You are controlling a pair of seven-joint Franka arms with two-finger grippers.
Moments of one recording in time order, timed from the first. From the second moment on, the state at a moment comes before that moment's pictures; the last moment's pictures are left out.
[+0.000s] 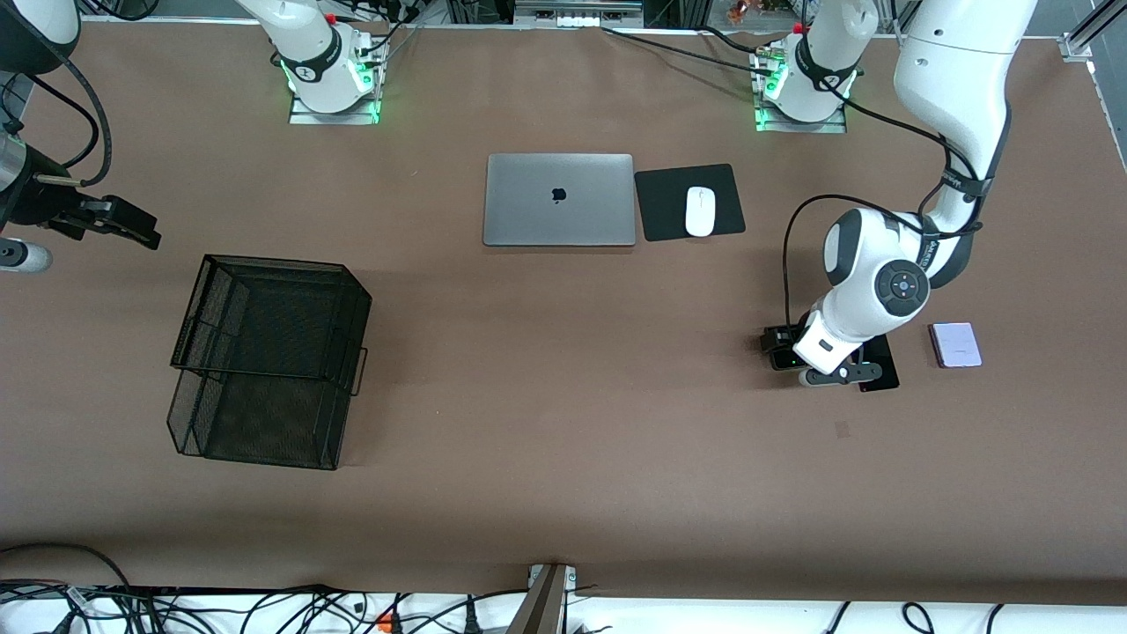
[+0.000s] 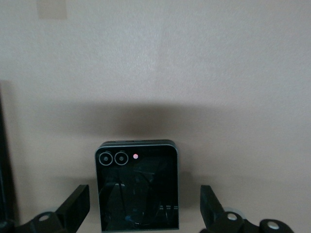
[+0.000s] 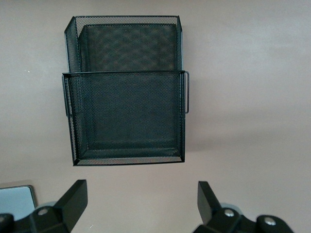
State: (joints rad) left arm -0.18 0.52 0.02 -2.00 -0.09 2.47 -0.21; right arm -0.06 0.06 0.05 -1.62 -0.05 1.64 0.11
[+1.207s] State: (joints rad) left arm -0.20 0.54 -0.01 -1.76 -0.09 2.15 -0.24; right arm -0.06 0.06 0.06 -1.62 -0.05 1.64 0.11
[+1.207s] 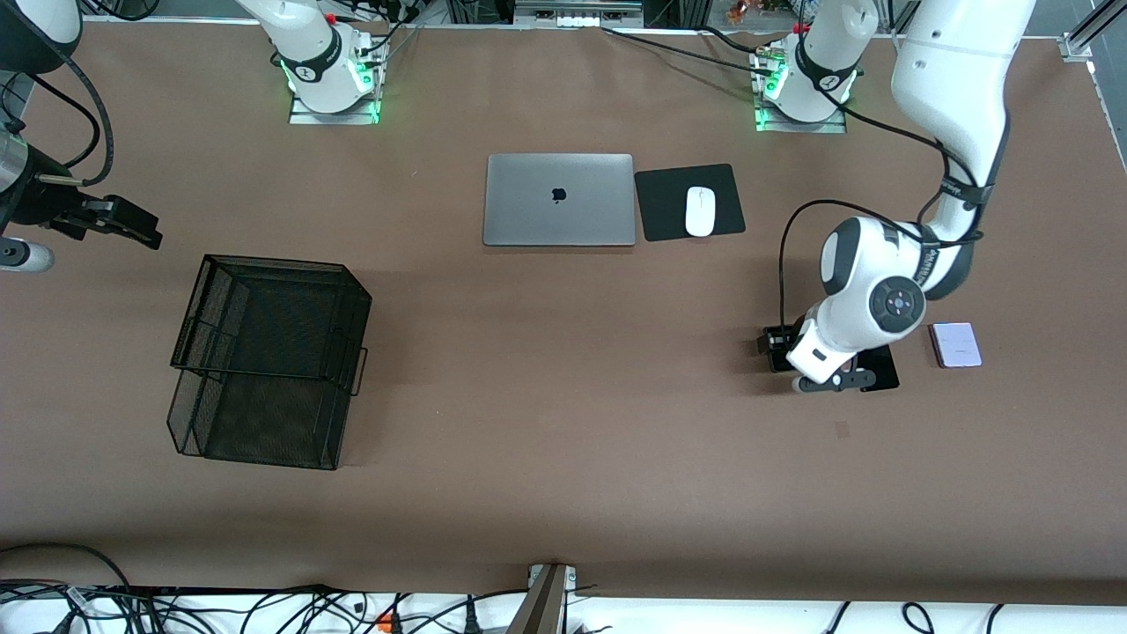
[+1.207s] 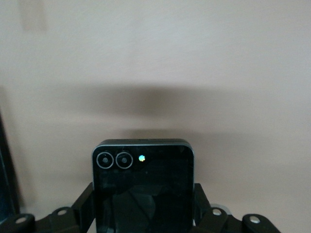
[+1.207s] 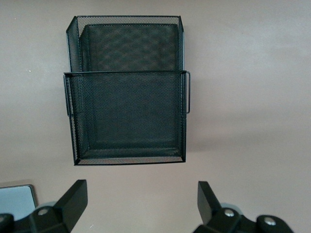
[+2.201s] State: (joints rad) left arm -0.70 0.85 -0.07 -1.48 -0.10 2.43 -0.65; right arm -0.06 0.06 0.06 -1.62 -0.05 1.64 0.10
